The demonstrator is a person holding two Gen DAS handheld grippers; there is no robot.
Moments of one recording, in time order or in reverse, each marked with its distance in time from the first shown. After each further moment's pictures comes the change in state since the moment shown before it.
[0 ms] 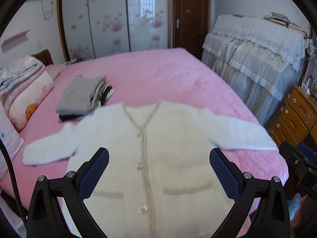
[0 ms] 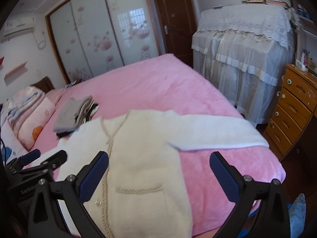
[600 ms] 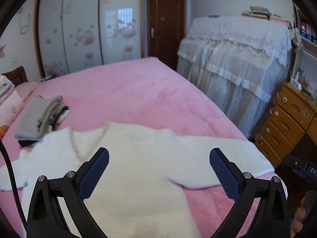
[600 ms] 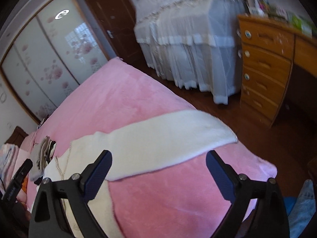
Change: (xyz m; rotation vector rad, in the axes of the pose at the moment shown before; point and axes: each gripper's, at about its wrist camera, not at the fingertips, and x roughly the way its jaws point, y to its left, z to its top) left arm 0.146 -0.146 0.032 0.083 -0.042 -0.134; right arm 0.110 -0.226 0.002 0.385 0.091 -0.105
